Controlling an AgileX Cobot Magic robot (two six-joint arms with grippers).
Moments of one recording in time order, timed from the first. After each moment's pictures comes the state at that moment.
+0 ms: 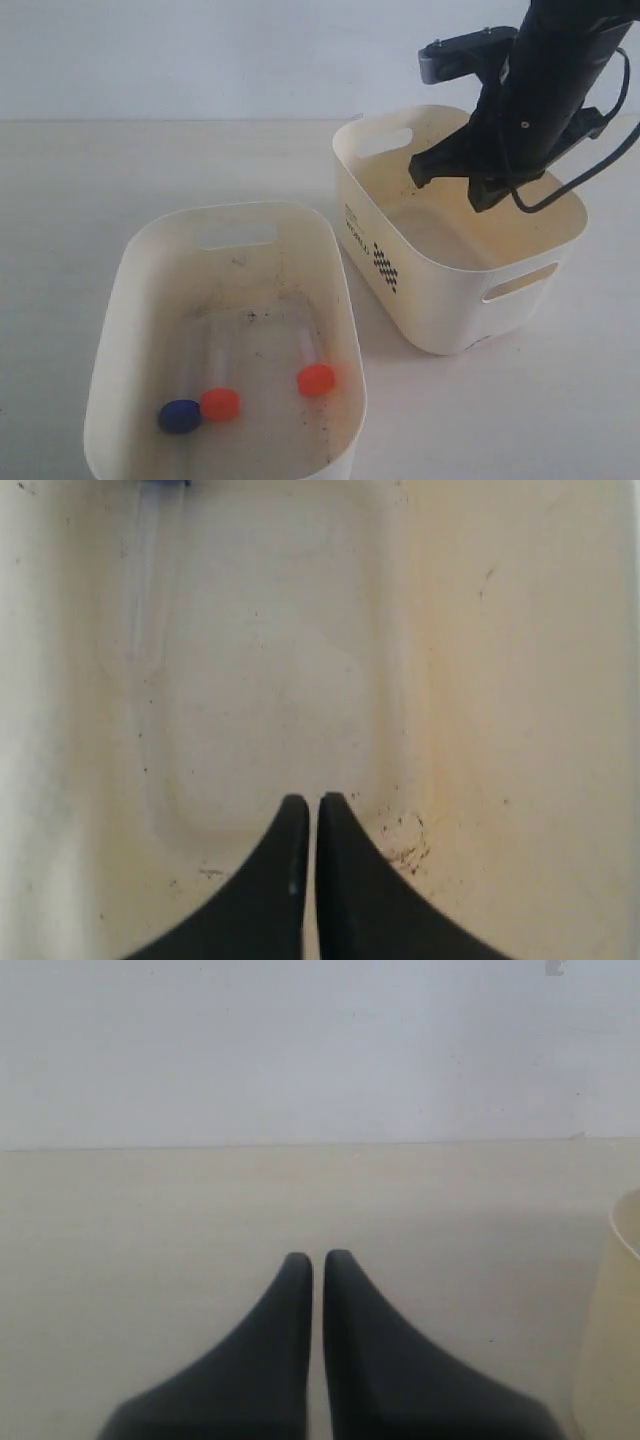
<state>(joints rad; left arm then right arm) -0.01 0.00 0.00 0.03 0.21 -0.03 0.31 1.71 -1.30 -0.09 0.95 0.11</state>
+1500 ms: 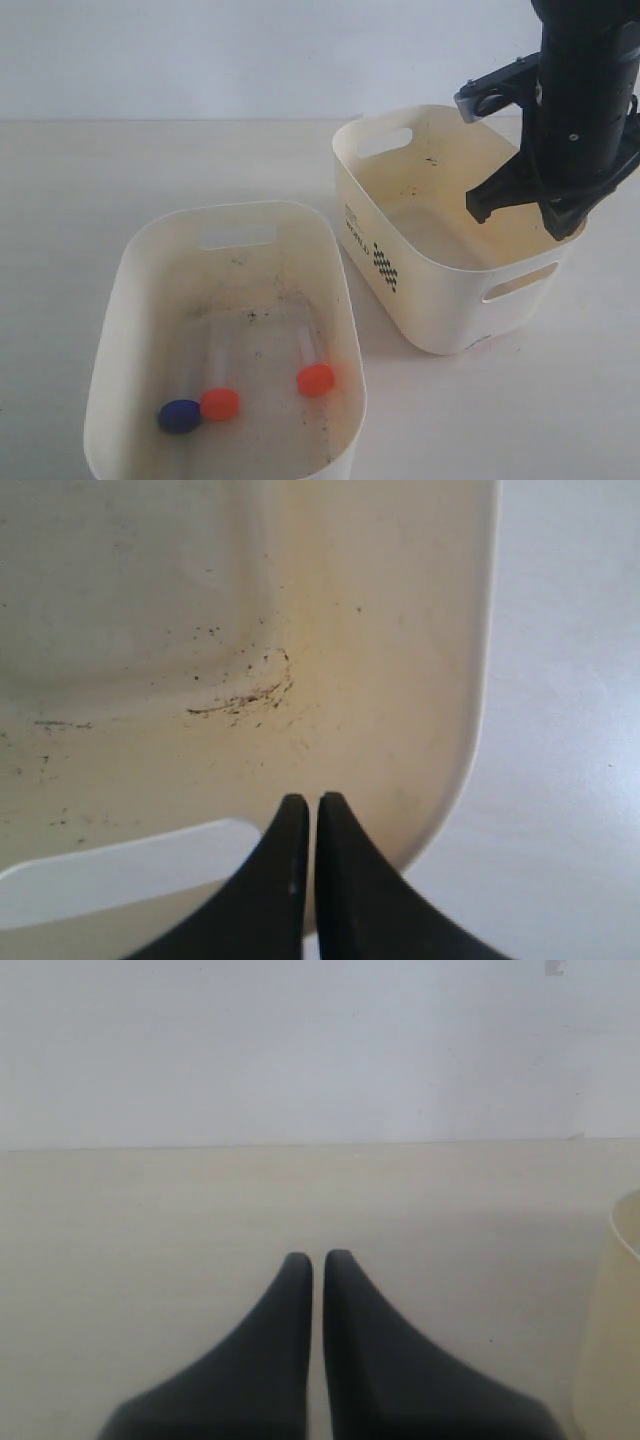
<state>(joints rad) -0.01 0.00 0.00 0.03 0.21 -0.03 0.31 1.71 -1.30 -0.27 1.21 0.16</state>
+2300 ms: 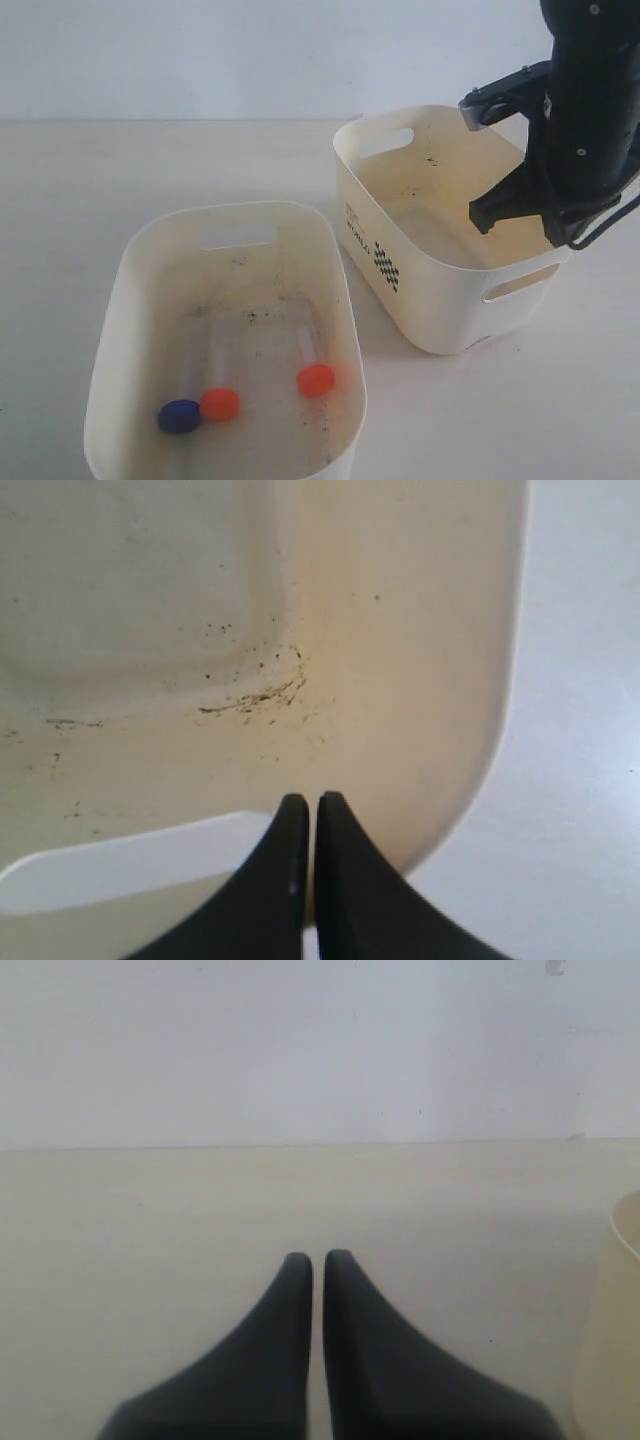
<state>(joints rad) -0.01 0.00 0.00 0.03 0.21 -0.03 0.31 1.67 -1.23 -0.26 1.16 0.17</state>
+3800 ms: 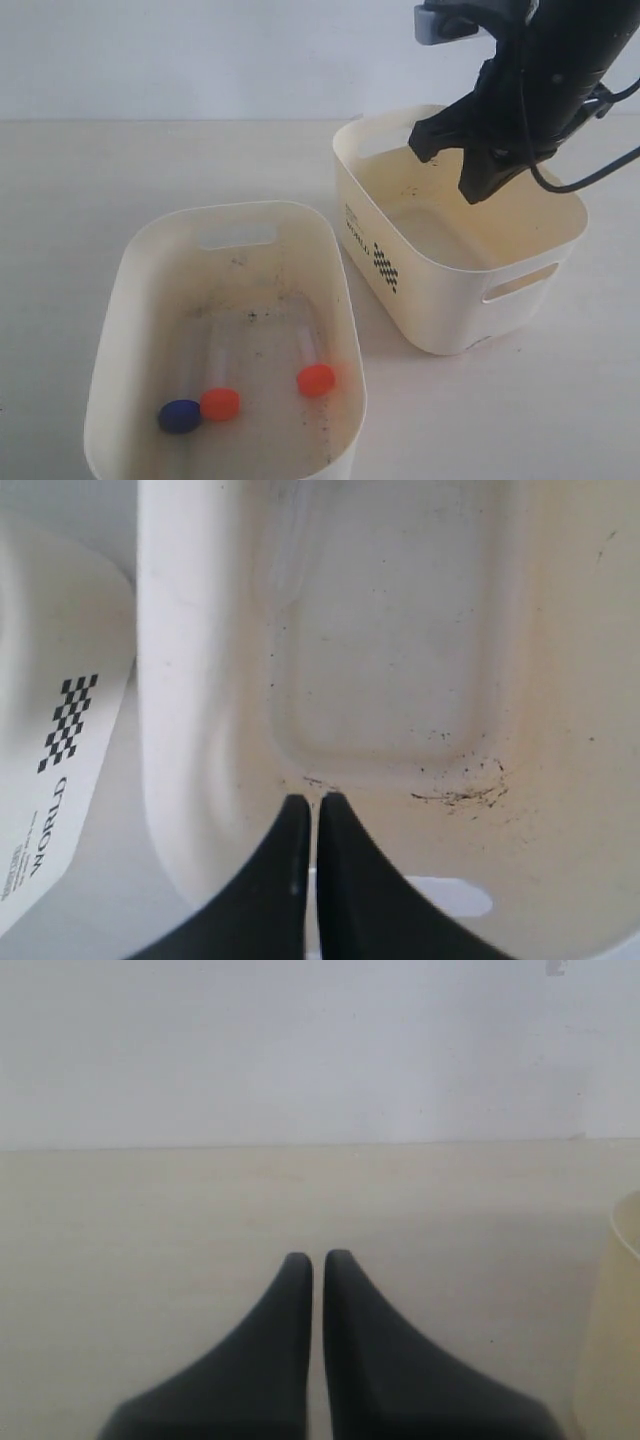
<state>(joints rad) -0.01 0.00 0.00 0.03 0.21 -0.03 0.31 1.62 -1.37 0.11 1.14 -0.08</state>
